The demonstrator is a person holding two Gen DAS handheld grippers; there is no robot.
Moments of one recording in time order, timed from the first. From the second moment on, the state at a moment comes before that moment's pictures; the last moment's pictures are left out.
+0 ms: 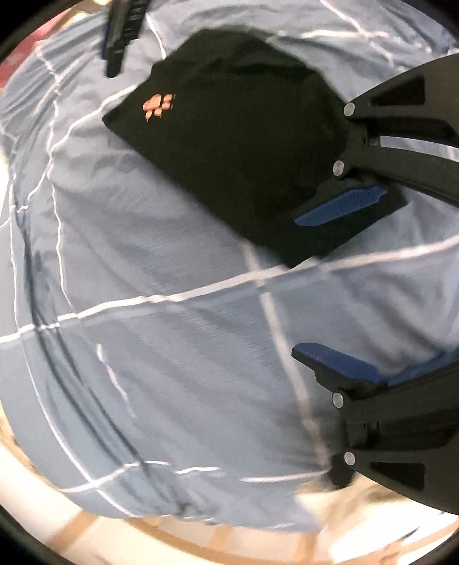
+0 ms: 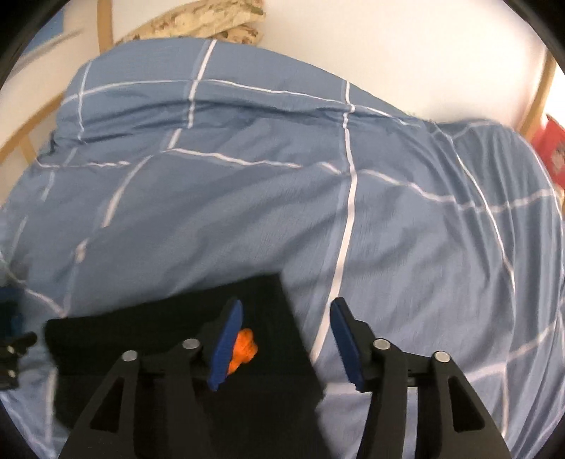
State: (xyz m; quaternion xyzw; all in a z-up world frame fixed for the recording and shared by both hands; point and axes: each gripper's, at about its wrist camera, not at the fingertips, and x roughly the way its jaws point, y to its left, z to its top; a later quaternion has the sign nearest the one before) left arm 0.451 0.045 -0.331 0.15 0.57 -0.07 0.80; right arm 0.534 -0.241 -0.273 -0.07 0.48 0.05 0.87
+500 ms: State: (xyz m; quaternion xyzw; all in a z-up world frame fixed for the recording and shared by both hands) left arm 0.449 0.053 -0.375 -0.08 0.56 -0.05 0.82; right arm 0.438 -0.200 -0.300 0.00 0.50 0.07 0.86
